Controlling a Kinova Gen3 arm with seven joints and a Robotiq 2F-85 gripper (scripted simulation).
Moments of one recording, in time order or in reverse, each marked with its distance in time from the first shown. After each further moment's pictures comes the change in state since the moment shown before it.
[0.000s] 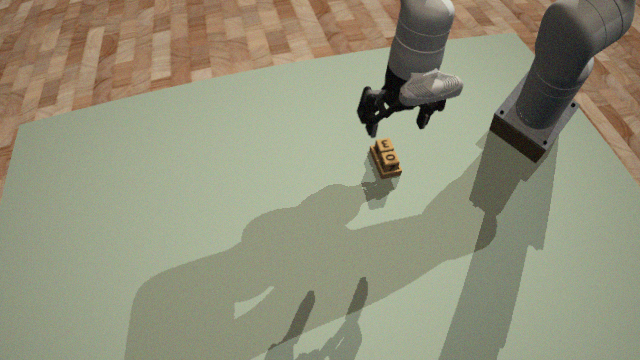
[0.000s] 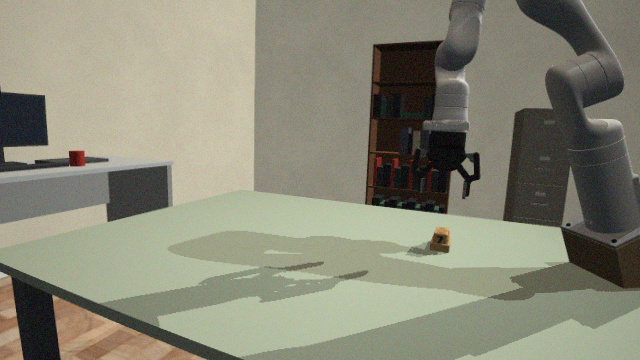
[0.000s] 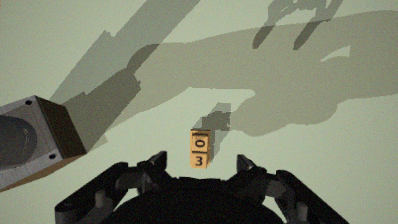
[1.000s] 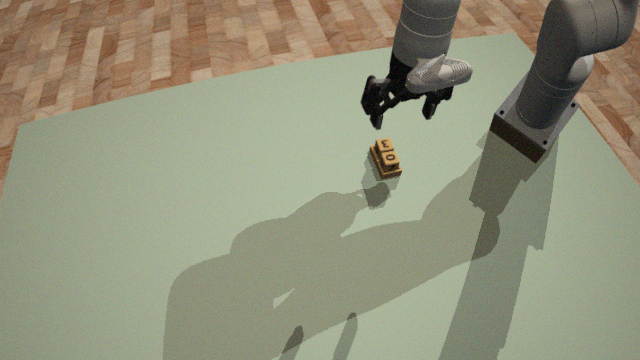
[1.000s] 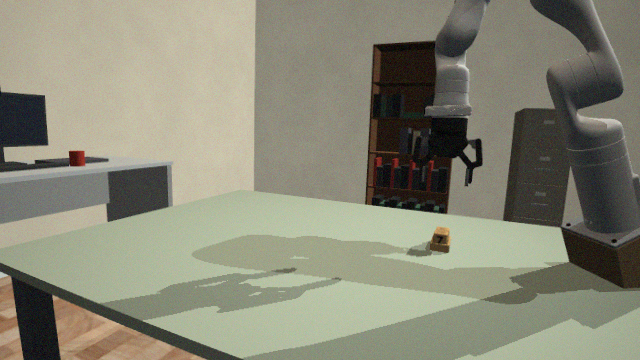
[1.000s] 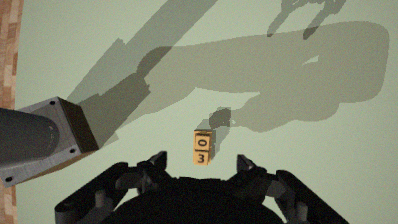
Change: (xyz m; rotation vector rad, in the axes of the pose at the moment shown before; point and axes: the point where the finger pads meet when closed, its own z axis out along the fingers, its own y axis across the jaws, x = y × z) arm 0.005 -0.002 -0.029 0.016 0.002 -0.024
